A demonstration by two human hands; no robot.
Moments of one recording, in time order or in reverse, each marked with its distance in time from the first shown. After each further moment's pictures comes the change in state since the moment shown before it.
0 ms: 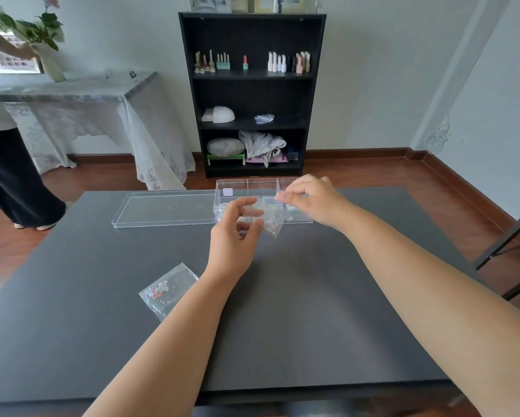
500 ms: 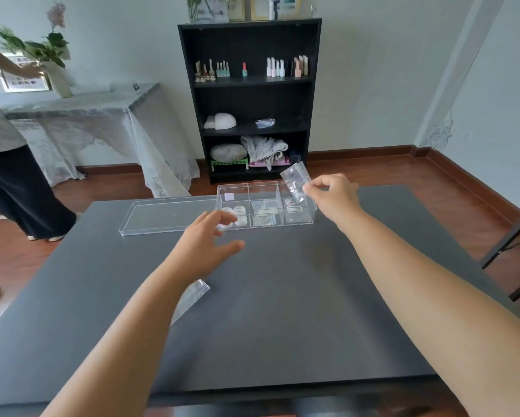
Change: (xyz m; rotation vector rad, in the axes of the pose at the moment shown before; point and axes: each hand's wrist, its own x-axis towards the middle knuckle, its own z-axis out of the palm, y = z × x) left_hand 0.010 0.018 -0.068 0.534 -0.318 -0.070; right_hand -0.002 0.020 -0.002 0.188 0.396 0.263
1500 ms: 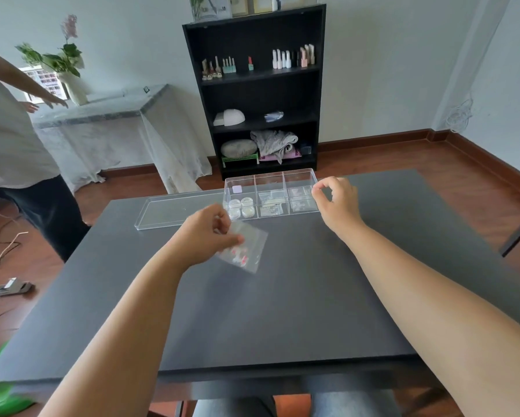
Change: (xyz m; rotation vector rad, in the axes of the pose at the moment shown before) left_hand -0.007 0.008 -0.021 -0.038 -0.111 -0.140; right_hand -0.019 0.042 0.028 0.016 0.095 -0.151
